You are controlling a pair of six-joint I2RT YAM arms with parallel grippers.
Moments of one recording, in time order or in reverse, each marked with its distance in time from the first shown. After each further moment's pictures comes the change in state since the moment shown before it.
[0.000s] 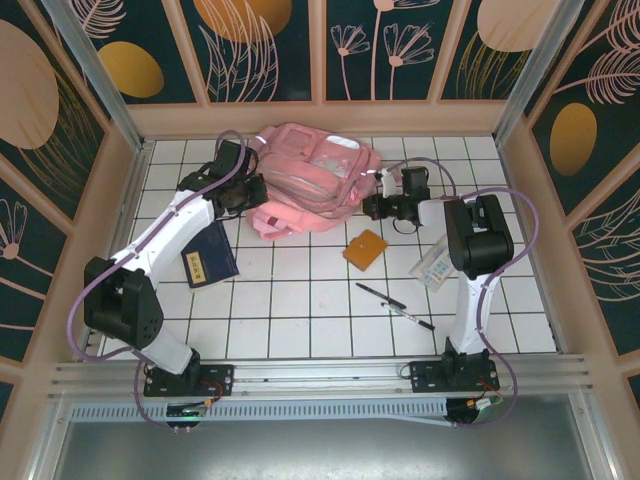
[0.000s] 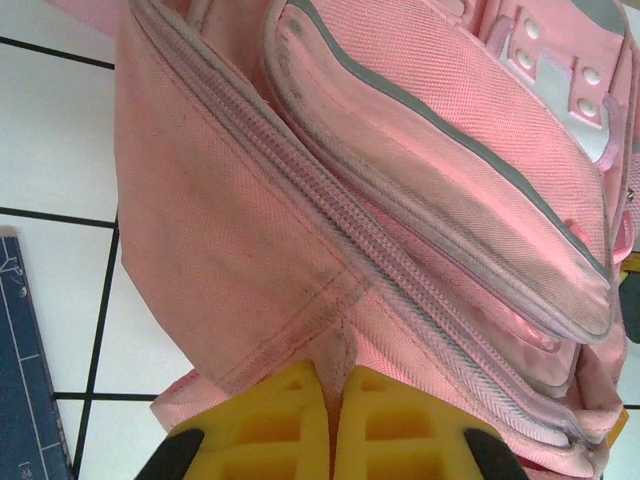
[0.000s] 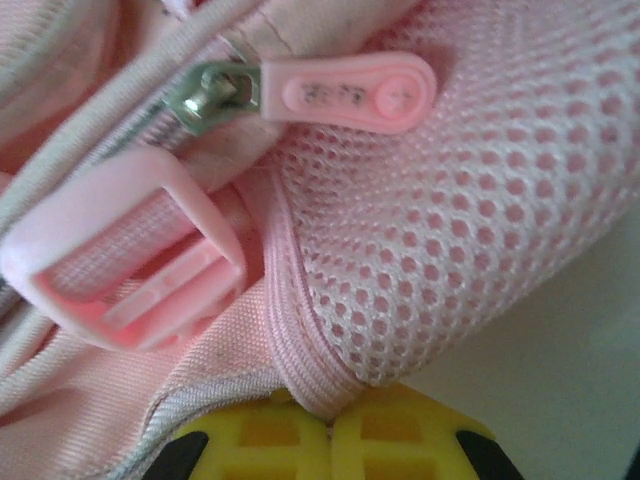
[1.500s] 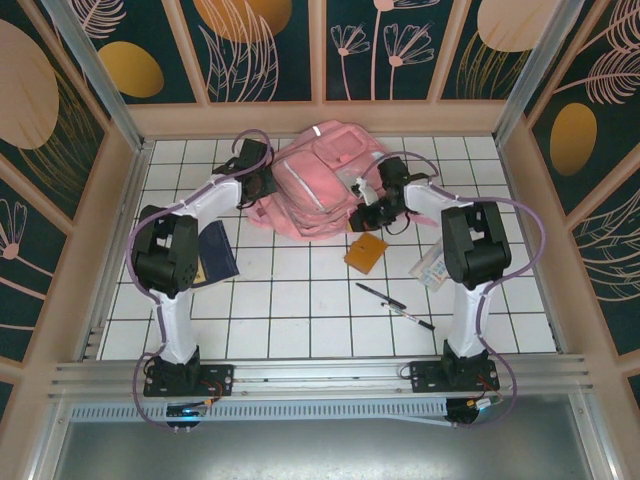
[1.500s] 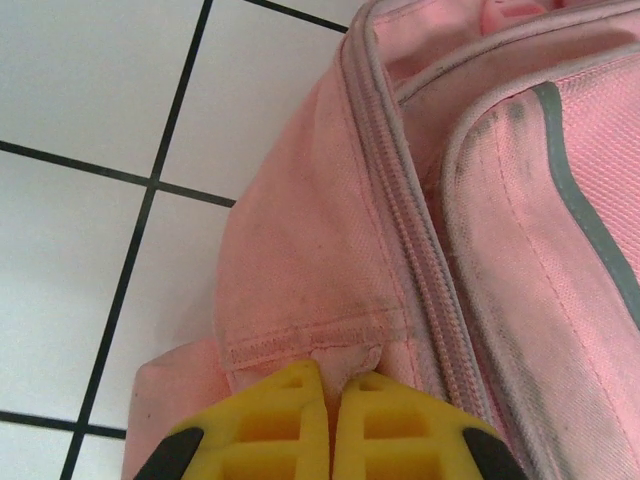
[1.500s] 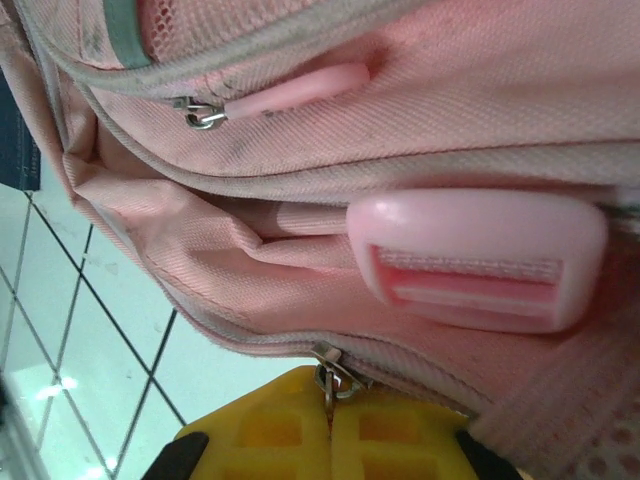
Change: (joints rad) left arm 0.038 0.412 0.145 0.238 -0.142 0.004; right arm 0.135 -0.068 0.232 -0.793 -0.009 -0.156
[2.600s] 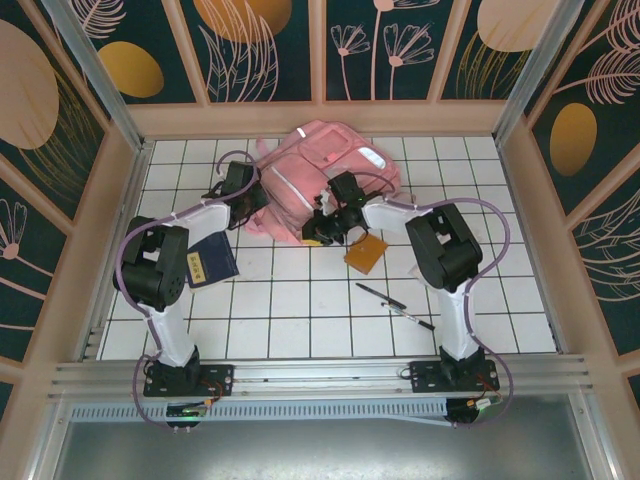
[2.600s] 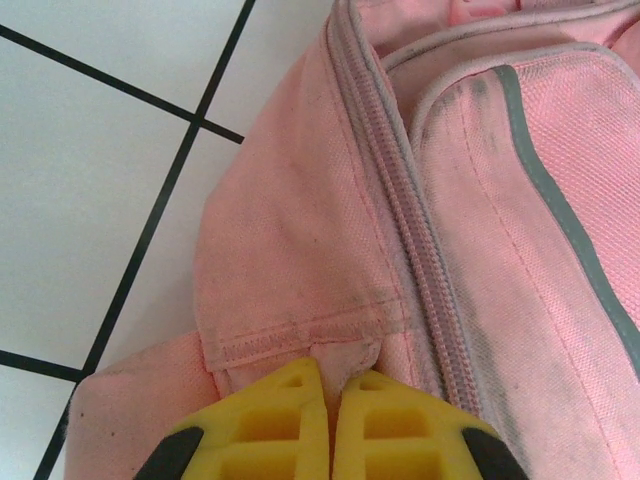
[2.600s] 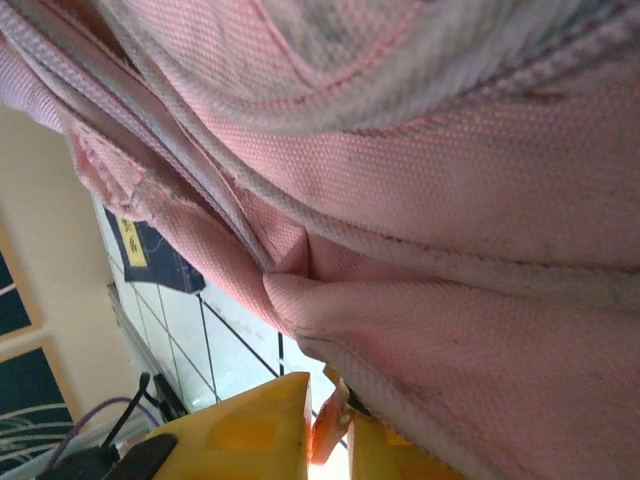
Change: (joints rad) left arm 0.029 -0.140 -0.346 0.317 0.062 -0.141; right arm 0.276 0.080 -0.002 0.341 -0.042 0.753
